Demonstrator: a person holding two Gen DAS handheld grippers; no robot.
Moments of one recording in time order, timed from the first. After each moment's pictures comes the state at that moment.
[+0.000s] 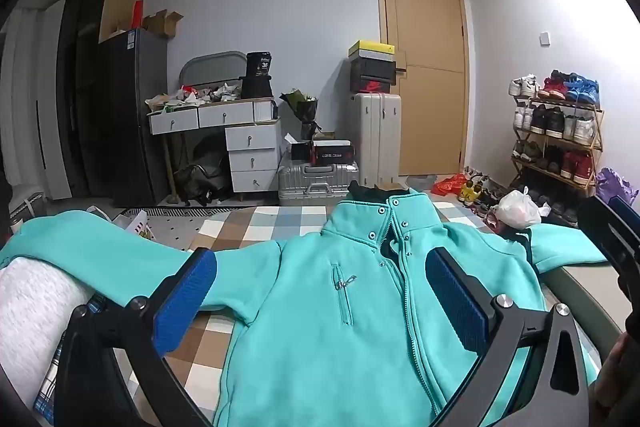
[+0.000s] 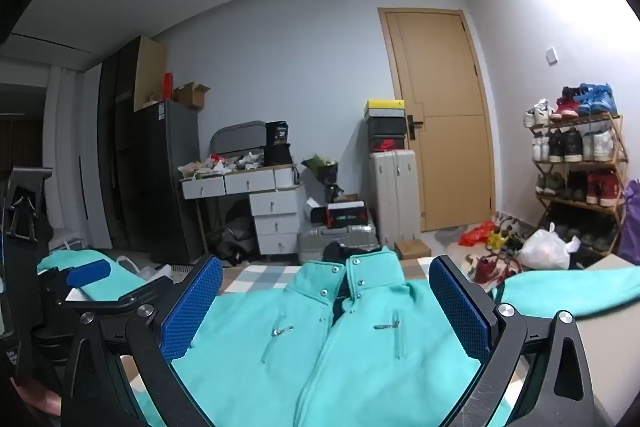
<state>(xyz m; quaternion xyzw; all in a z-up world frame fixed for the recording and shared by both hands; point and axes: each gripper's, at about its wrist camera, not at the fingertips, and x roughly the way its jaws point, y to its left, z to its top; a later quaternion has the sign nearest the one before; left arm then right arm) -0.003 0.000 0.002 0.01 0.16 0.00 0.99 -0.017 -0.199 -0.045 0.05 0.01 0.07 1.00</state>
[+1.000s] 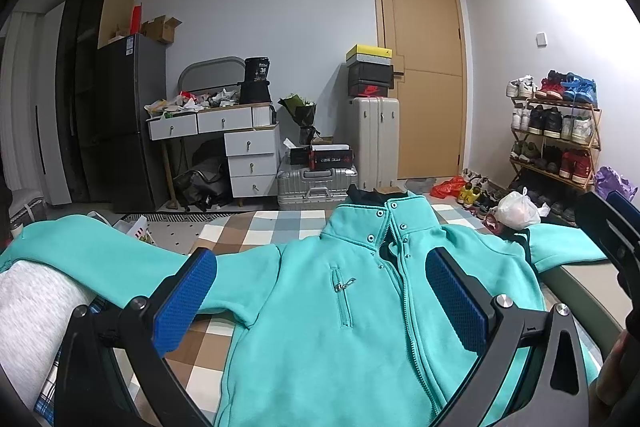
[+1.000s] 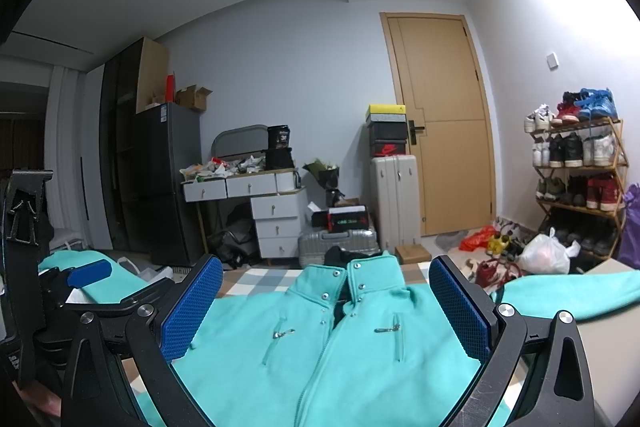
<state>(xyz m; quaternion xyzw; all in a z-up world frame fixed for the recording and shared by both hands) -0.002 -0.001 -0.002 0.01 0.16 0.00 0.99 -0.020 -0.198 -0.044 0.04 0.00 0.07 1.00</state>
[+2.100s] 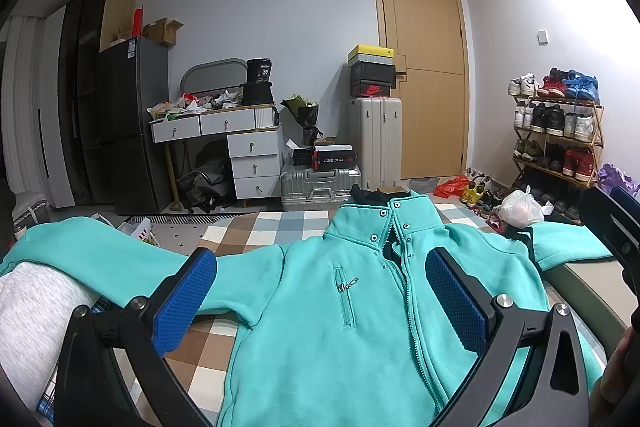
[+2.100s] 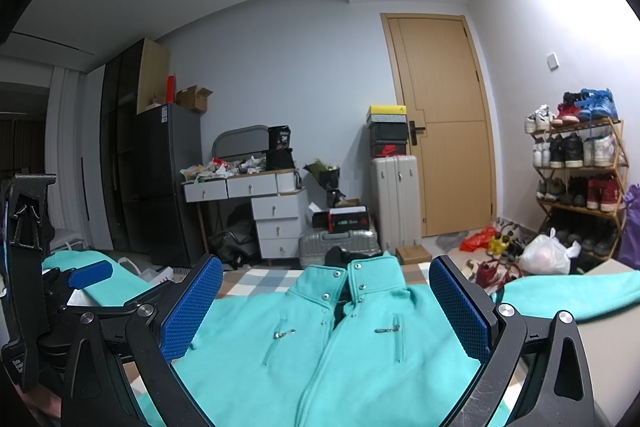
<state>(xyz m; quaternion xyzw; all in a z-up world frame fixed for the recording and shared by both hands) -0.005 0.001 -0.002 0.01 0.16 0.00 0.99 -0.023 -0.198 -0.041 0.04 0.00 0.07 1.00</state>
